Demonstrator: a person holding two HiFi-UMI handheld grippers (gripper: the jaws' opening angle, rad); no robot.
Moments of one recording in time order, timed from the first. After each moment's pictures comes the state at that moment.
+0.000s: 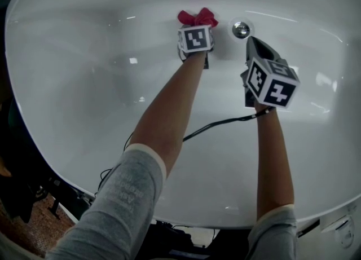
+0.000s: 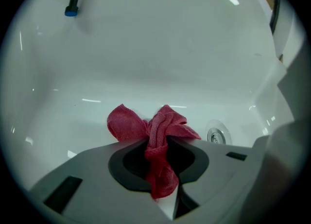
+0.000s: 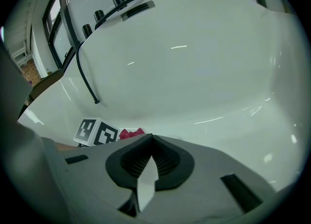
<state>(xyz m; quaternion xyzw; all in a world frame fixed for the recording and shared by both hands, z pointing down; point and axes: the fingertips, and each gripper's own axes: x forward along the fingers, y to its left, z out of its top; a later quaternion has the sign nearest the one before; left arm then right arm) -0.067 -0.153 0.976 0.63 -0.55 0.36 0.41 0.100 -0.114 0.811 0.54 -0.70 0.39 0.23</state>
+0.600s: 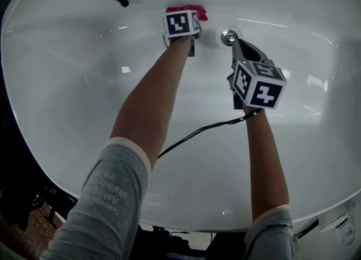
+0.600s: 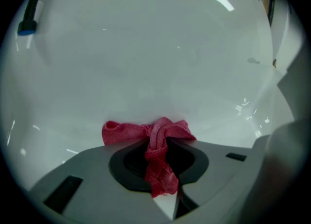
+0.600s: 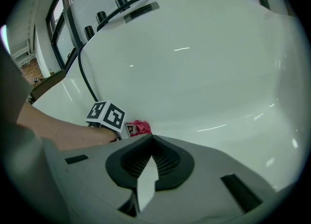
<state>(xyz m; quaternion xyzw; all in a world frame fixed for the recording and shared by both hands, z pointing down) -0.048 -0.238 0.945 0.69 -0.52 0.30 0.40 0.090 -0.130 0.799 0.54 -0.72 0.38 0.23</state>
